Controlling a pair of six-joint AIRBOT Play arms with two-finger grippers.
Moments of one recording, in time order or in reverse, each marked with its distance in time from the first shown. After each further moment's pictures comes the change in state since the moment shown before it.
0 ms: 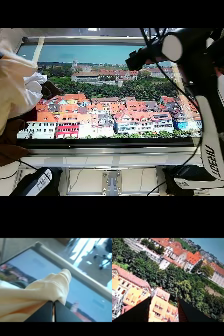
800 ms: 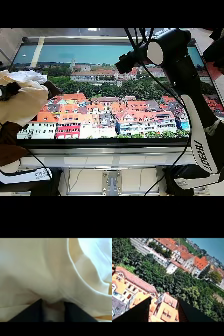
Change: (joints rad) left arm 0.202 -0.455 -0.004 0.248 -0.166 0.001; right arm 0.035 -0.098 -0.003 0.030 -0.083 0.000
